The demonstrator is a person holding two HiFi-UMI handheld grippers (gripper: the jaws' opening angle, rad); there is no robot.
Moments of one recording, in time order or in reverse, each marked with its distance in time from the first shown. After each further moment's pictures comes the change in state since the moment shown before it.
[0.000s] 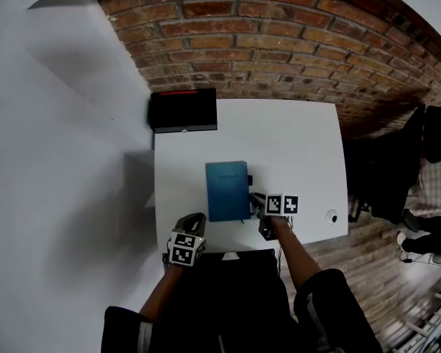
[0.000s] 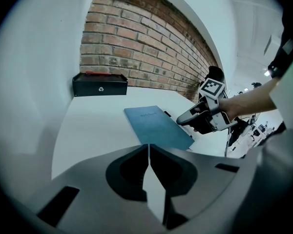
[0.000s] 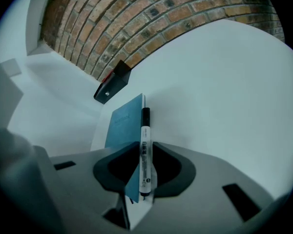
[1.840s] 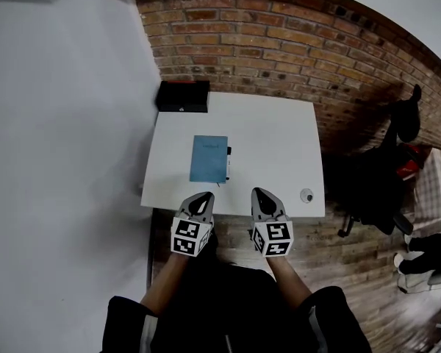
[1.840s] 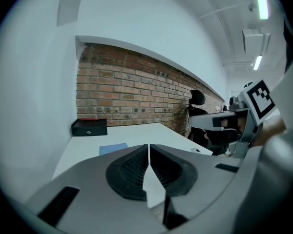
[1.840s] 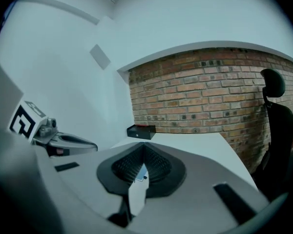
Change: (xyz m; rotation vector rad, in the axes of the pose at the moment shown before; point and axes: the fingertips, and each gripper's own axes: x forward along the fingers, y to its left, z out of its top) left arm -0.112 -0.204 0.041 0.103 -0.399 0.106; right arm -0.276 0.089 -0.074 -0.692 -0.691 -0.082
